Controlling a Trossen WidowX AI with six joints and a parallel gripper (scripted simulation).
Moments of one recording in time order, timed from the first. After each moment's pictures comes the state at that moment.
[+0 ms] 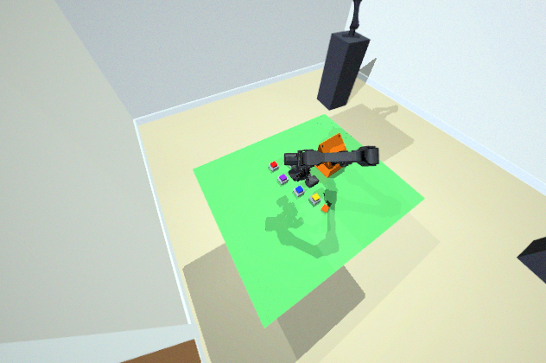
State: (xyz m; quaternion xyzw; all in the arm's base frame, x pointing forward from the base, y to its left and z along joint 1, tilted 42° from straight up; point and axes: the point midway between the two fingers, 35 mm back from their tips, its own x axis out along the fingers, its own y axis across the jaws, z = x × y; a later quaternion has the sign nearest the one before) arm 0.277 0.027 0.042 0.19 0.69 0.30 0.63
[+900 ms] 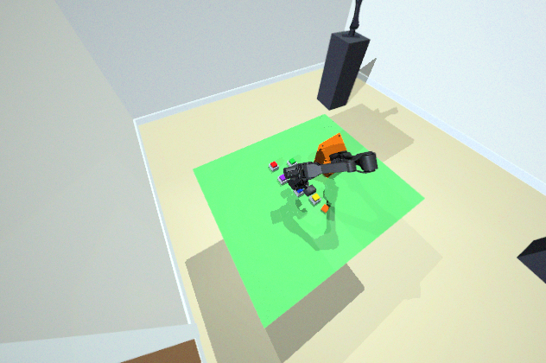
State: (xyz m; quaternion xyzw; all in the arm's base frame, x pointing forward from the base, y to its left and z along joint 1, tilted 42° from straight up) arm 0.266 0.083 -0.014 0.20 0.69 0.30 0.63
